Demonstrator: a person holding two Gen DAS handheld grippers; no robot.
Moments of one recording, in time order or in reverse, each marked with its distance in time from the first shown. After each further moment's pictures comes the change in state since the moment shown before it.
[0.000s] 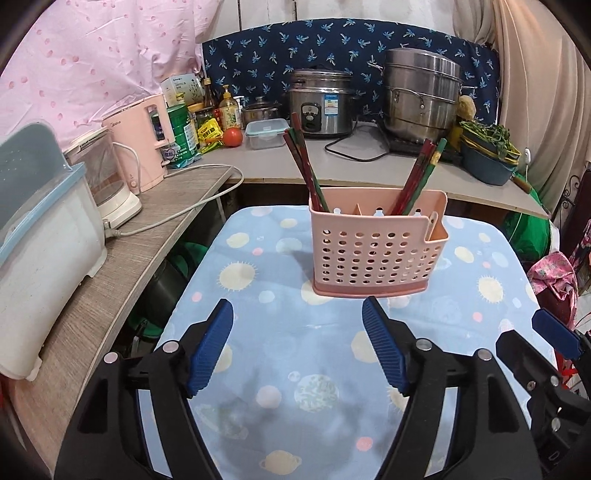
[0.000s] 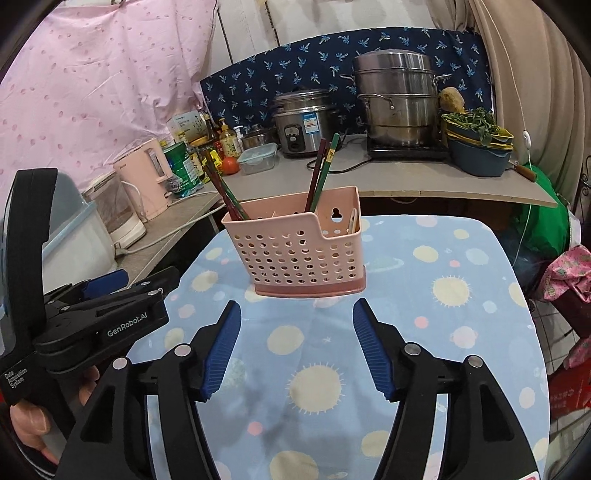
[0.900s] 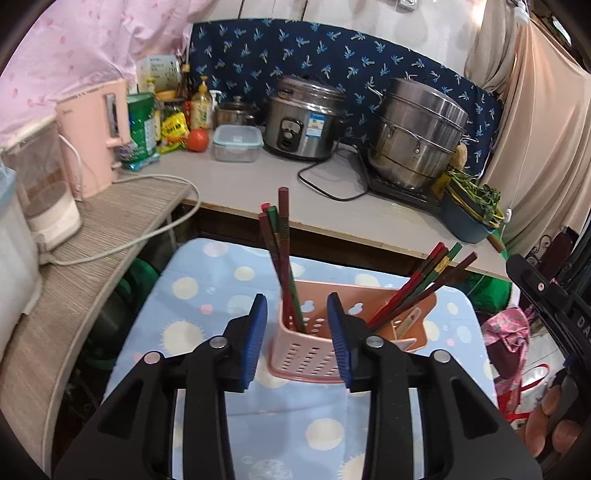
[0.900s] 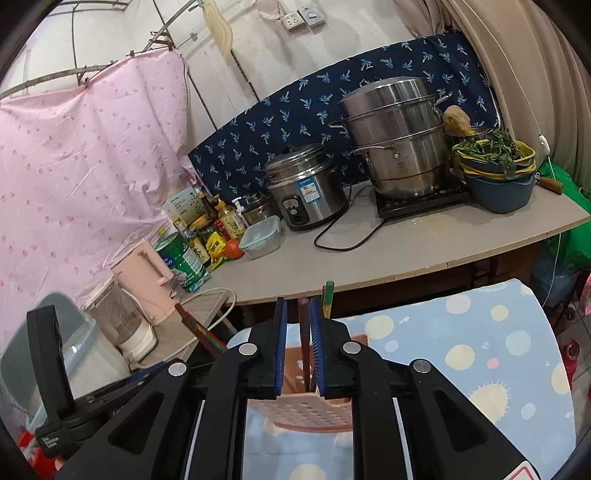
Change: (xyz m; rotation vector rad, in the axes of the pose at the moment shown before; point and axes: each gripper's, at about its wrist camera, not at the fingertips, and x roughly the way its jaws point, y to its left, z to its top) left arm 0.062 0.018 0.098 -0.137 -0.007 -0.197; right arm 0.060 -0.039 0.133 0.153 -0.162 0.117
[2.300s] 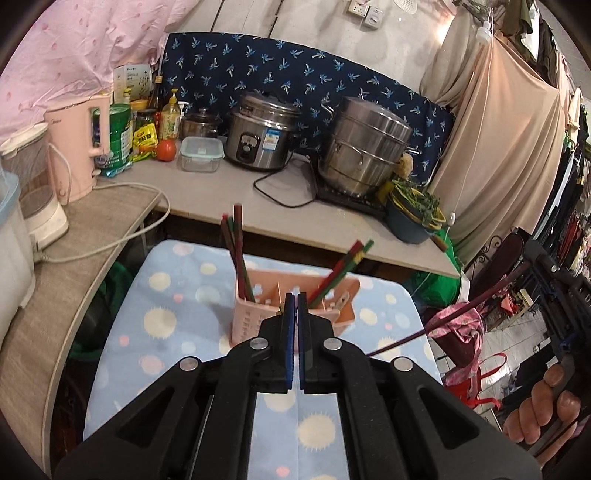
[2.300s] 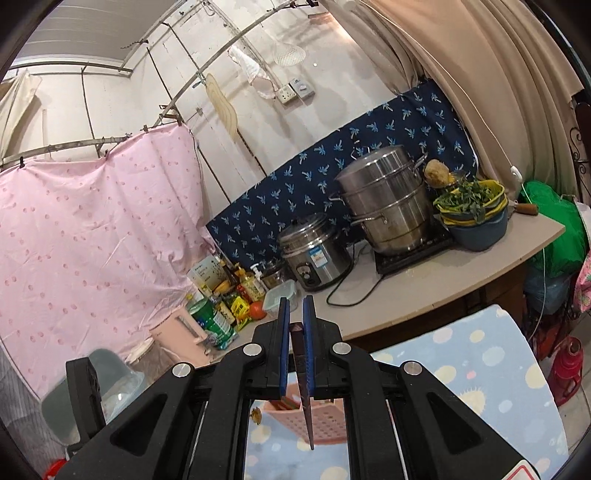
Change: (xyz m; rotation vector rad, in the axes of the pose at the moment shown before) left arm -0.078 -0.011 0.008 -0.008 -0.018 -0.194; right arm -0.117 -0.001 0.040 0.116 -0.272 0.059
